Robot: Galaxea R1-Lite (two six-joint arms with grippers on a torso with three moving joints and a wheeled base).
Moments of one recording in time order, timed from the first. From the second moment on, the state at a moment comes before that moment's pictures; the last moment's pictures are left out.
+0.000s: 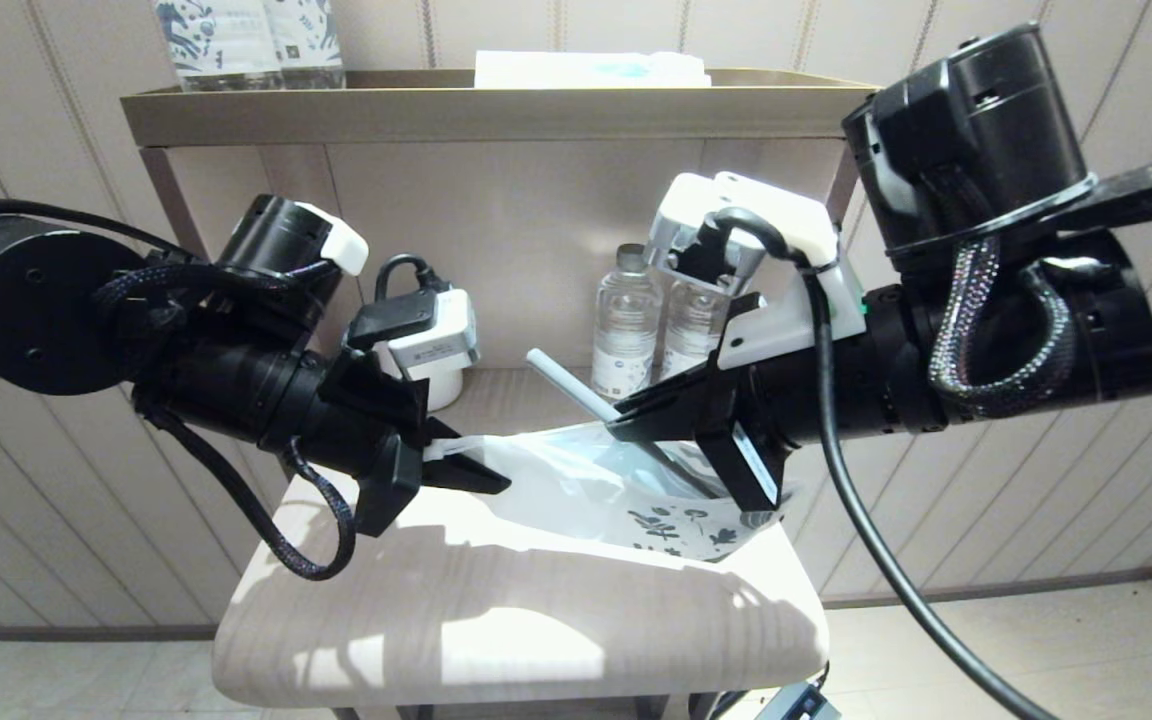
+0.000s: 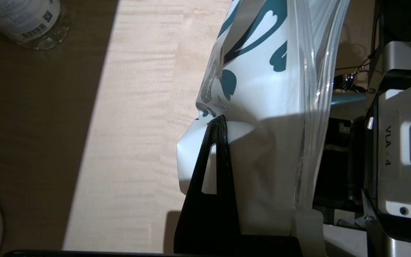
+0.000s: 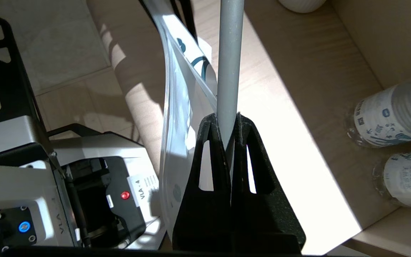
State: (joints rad) left arm -0.49 1.74 -1.37 0.45 -0.66 0.78; right arm 0.75 1.62 -1.49 0.35 0.24 -0.35
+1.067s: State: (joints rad) left arm -0.49 1.80 -1.43 0.45 -0.68 0.78; right arm 0.79 1.53 -1.38 0.34 0.26 -0.37
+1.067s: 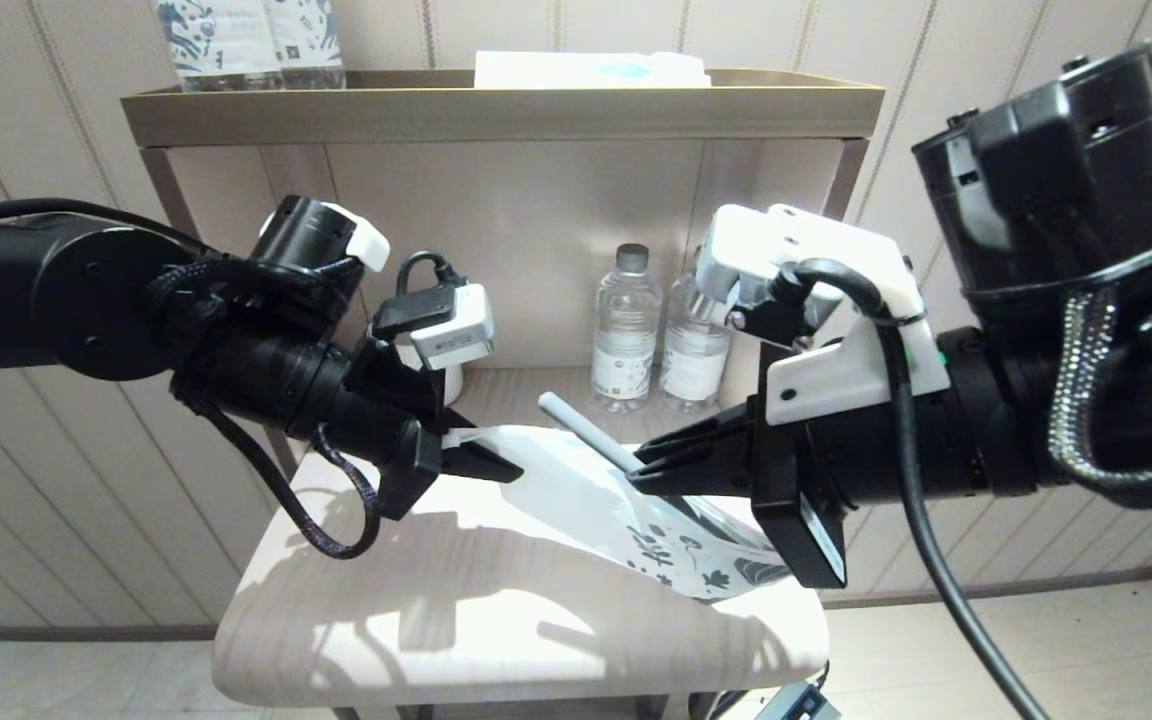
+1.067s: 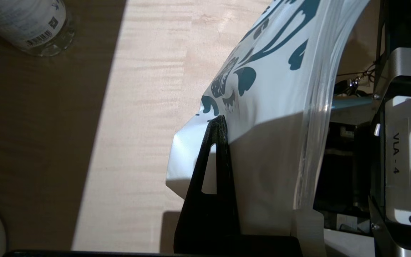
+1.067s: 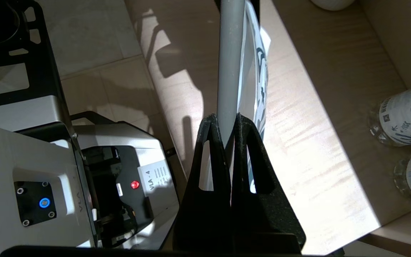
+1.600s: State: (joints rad) left arm -0.49 1.81 -1.47 0.45 -0.68 0.76; right arm 0.79 1.55 -1.33 0.29 0.26 -0.37
